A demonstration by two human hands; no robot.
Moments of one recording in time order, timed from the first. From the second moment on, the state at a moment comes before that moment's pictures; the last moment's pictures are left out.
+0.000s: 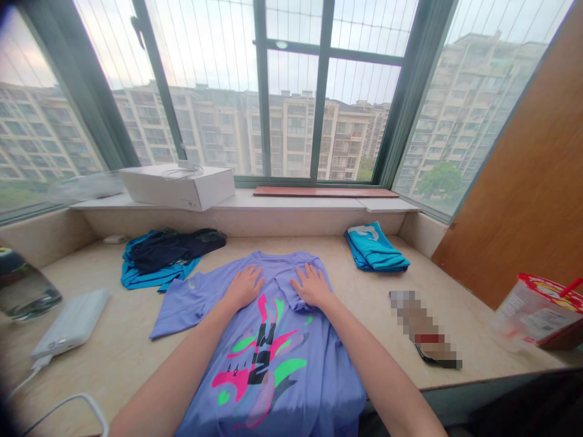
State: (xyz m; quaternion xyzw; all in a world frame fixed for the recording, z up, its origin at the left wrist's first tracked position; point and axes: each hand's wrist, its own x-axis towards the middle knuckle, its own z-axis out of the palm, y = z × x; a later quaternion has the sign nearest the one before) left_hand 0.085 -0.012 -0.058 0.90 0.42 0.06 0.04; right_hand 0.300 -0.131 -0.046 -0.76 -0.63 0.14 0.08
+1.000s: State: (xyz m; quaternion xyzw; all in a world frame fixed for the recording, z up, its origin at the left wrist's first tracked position) left_hand 0.061 -0.024 -0.032 0.89 0.45 0.10 0.03; right_hand 0.321 -0.125 -0.064 -0.78 -0.63 0.01 0.05
